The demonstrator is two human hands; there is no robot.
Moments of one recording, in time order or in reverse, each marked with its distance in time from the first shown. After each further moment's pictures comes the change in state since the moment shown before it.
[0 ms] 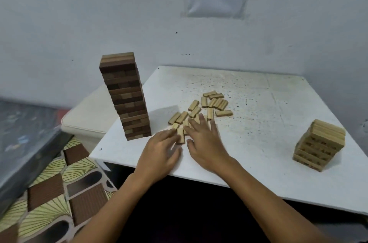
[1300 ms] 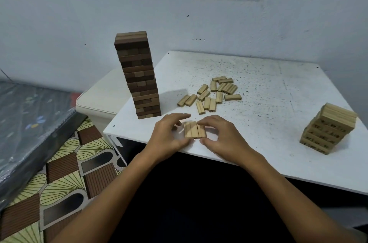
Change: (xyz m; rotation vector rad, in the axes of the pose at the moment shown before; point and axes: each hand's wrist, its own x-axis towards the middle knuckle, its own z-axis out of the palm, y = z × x) left_hand -0.010 0.013 -0.016 -0.357 -0.066 -0.171; right_hand -0.043 0.010 -0.010 0.527 0.023 0.013
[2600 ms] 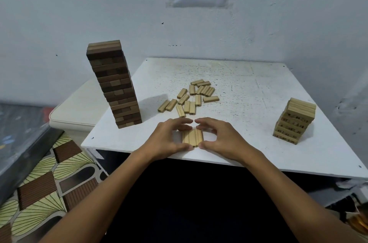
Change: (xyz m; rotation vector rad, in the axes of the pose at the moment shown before) left_hand 0.022 0.020 0.016 0.011 -0.316 0.014; right_hand -0.020 0.013 -0.033 0.096 -0.026 0.191
